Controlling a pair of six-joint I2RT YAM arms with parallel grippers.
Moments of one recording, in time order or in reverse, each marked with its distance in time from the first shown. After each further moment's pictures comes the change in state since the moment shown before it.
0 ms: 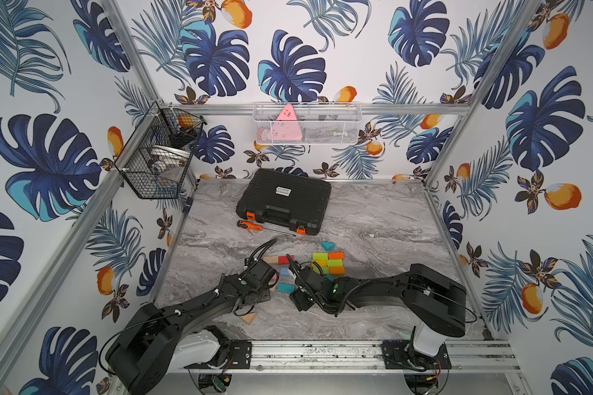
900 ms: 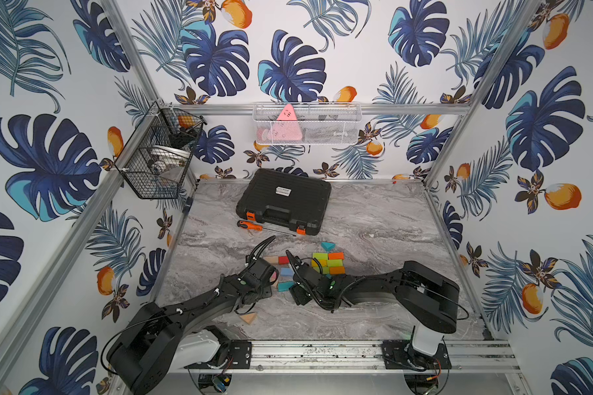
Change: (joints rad) left arm 0.013 0.011 -0.012 0.090 0.005 0.023; right arm -0.026 0.056 0.041 0.026 0.047 0.031
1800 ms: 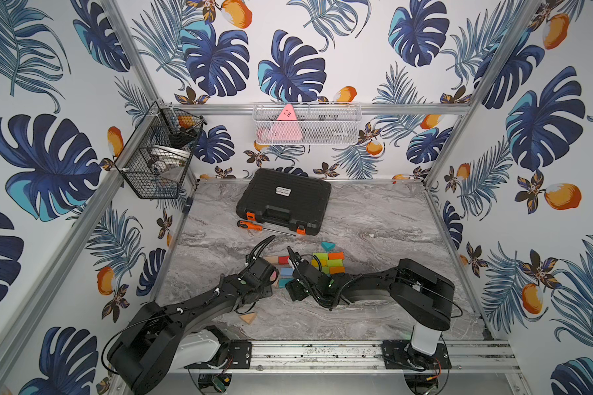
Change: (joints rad) left arm 0.007 0.006 0.001 0.015 0.000 0.000; right arm -0.027 0.036 0.000 0.099 -0.002 0.023
